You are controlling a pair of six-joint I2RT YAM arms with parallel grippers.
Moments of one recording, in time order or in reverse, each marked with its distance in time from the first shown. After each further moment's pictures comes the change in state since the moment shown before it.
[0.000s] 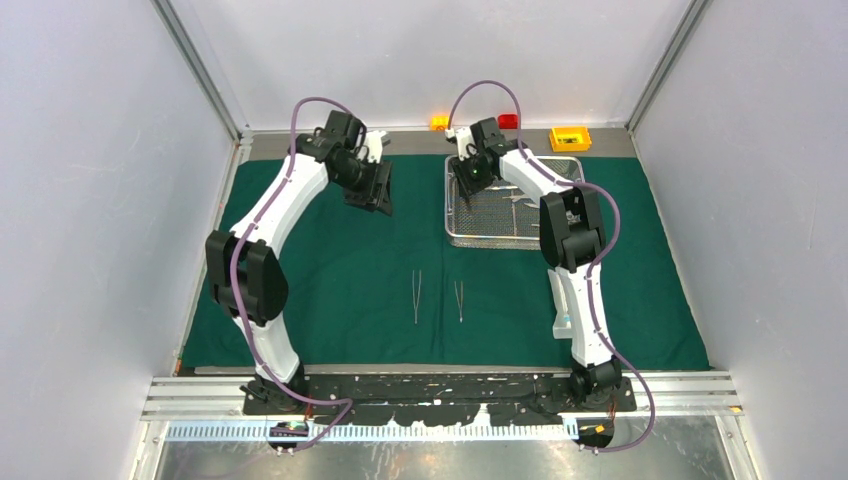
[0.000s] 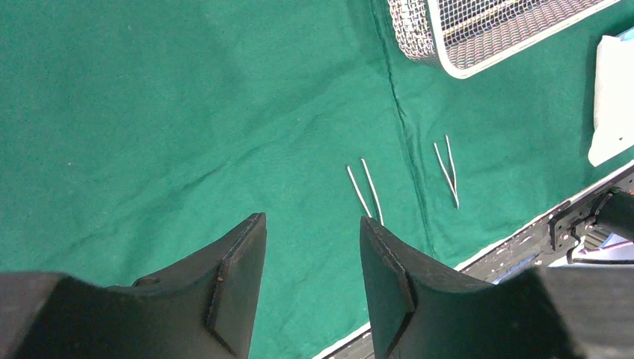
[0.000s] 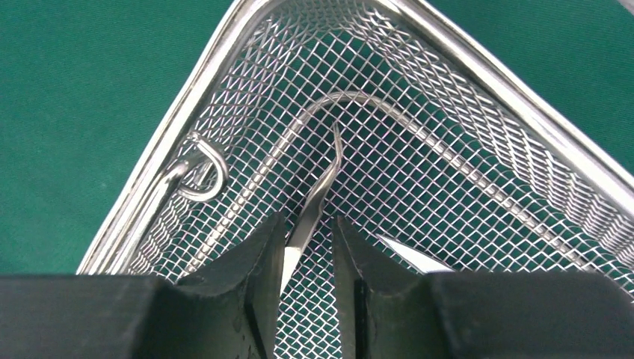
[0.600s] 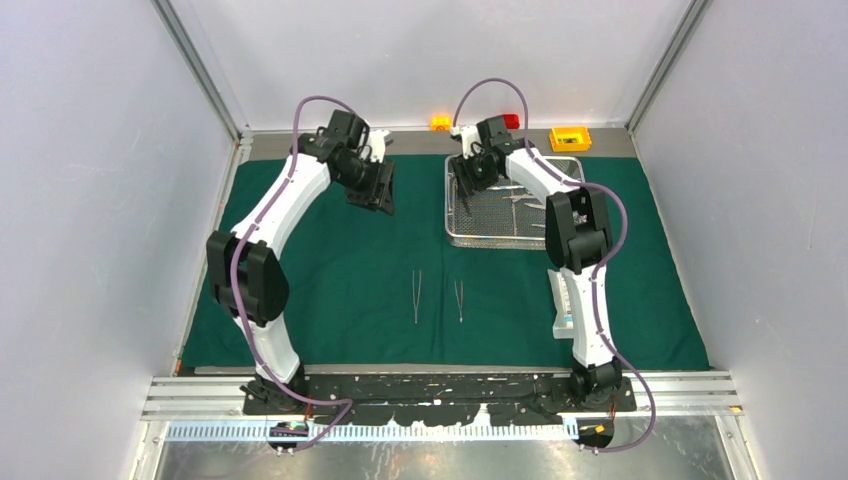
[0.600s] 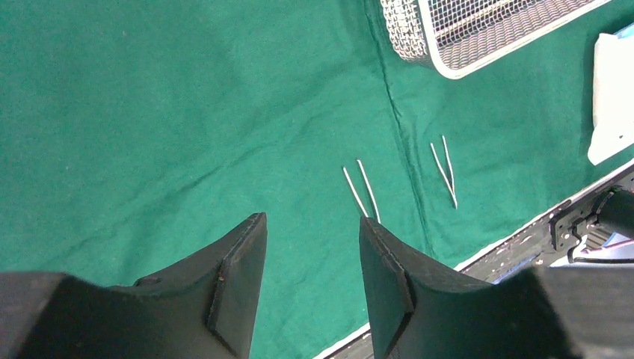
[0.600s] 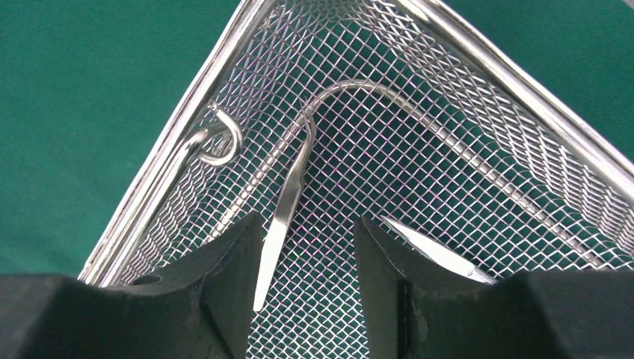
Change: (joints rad) left arm -0.016 0.000 0.013 -0.003 -0.008 0.000; right arm -0.023 -0.053 -0.052 0.017 -0.063 0.004
